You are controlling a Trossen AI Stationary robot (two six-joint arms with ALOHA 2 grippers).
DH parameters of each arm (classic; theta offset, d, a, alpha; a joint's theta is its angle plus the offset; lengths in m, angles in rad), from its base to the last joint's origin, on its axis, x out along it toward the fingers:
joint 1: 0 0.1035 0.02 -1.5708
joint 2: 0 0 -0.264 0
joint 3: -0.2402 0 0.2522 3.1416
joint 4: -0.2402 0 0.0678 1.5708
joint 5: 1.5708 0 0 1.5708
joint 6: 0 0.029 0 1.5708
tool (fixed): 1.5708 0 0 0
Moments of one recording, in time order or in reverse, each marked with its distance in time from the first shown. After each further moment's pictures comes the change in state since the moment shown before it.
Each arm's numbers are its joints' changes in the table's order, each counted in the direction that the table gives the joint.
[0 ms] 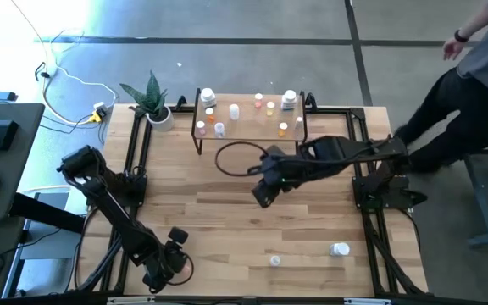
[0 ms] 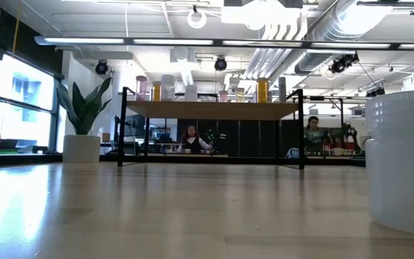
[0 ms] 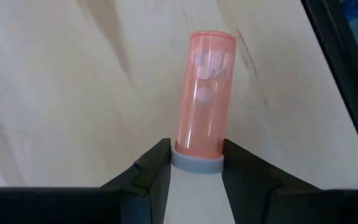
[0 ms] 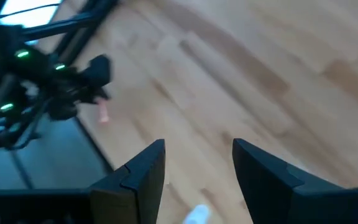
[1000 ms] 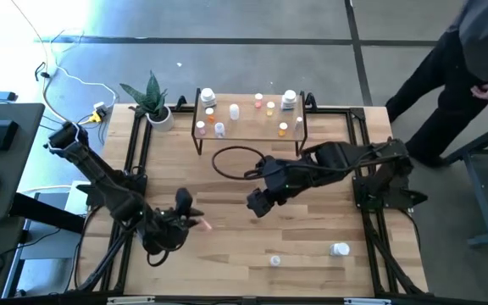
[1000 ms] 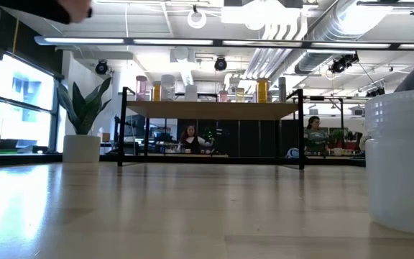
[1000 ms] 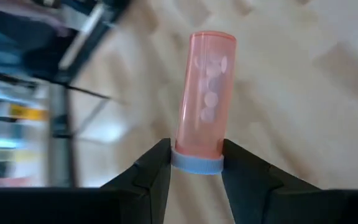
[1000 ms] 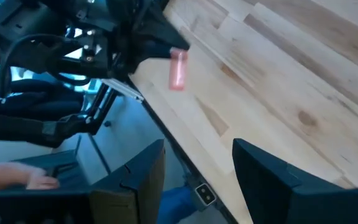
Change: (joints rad) left arm 0.163 -0.361 0.000 -0.047 -0.608 0.661; right arm 0.043 0.000 0.000 0.183 -0.133 0.154
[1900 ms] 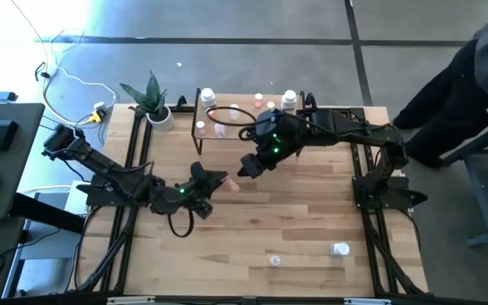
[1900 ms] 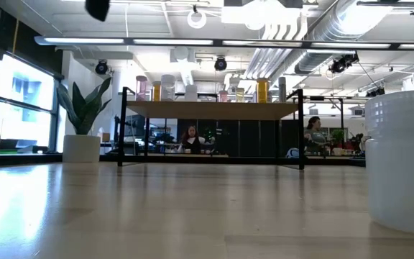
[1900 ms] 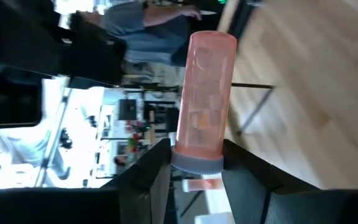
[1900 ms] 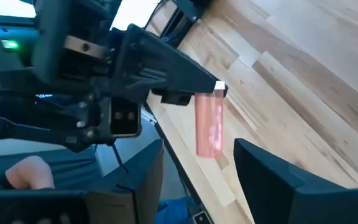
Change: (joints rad) left arm 0.293 0.000 0.000 0.645 -0.227 1.033; right arm -0.258 0.000 0.000 0.087 -0.244 -0.228
